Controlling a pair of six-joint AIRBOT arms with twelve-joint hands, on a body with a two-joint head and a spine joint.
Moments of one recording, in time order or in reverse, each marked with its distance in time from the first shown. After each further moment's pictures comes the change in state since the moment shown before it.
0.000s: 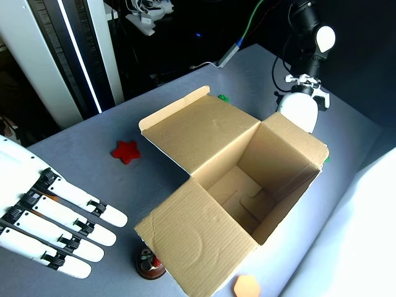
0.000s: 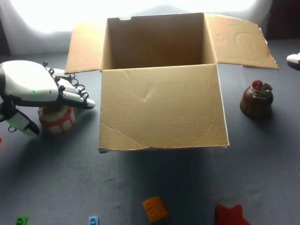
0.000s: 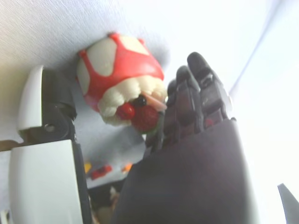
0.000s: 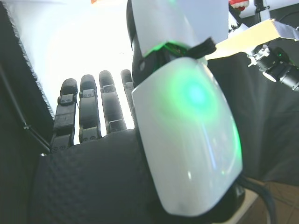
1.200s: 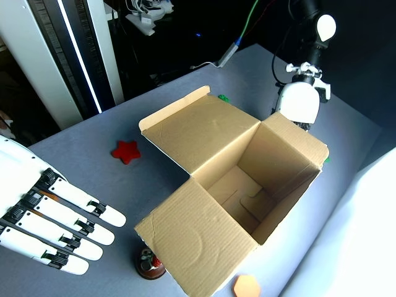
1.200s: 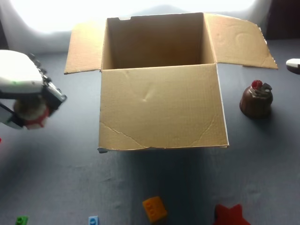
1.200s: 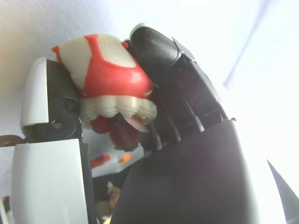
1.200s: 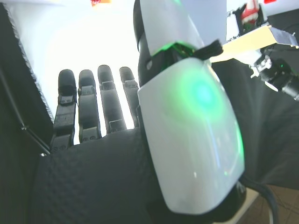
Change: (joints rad) left arm -0.052 0.160 -0.153 -0.006 0.008 -0.002; right arm -0.003 0.000 -0.002 0.000 -0.005 -0.010
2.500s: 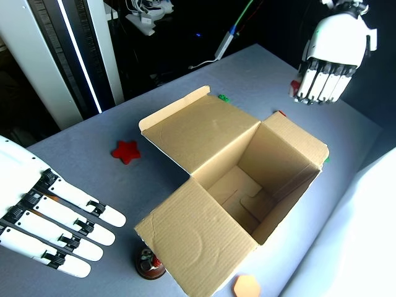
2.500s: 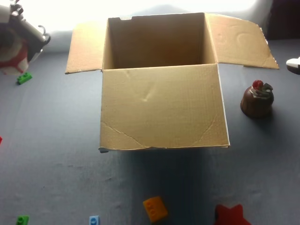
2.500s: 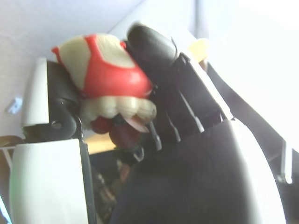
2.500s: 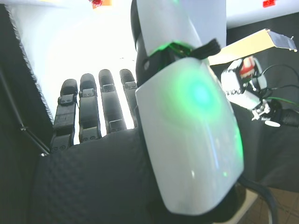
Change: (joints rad) left arm -0.675 0.096 -0.045 0.719 -0.288 -0.426; right arm -0.006 0.001 0.000 0.000 -0.001 -0.013
